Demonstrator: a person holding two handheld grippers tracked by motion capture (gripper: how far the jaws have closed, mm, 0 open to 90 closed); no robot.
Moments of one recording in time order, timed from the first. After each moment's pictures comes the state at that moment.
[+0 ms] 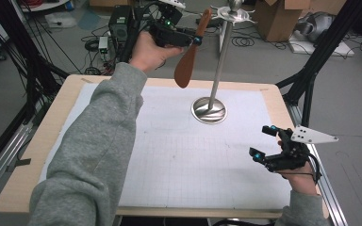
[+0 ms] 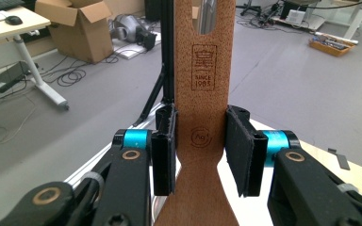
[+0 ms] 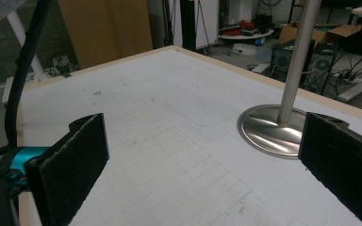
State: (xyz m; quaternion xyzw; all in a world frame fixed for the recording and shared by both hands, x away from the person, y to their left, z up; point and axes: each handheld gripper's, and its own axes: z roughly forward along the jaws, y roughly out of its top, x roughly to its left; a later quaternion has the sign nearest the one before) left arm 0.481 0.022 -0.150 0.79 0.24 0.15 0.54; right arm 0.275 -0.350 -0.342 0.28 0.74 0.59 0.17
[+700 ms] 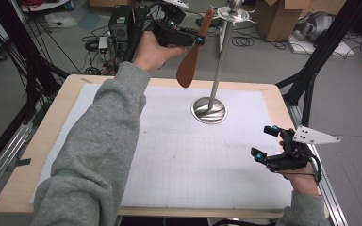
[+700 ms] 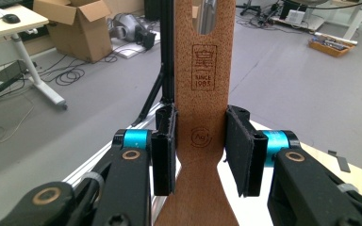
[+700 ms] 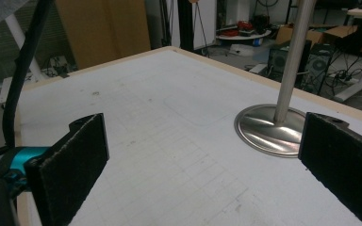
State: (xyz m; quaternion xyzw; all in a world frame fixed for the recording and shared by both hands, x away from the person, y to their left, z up) left arm 0.485 0.014 -0.153 0.79 0.24 0.15 0.54; right arm 0.273 -0.353 -0.341 0.28 0.74 0.59 0.17
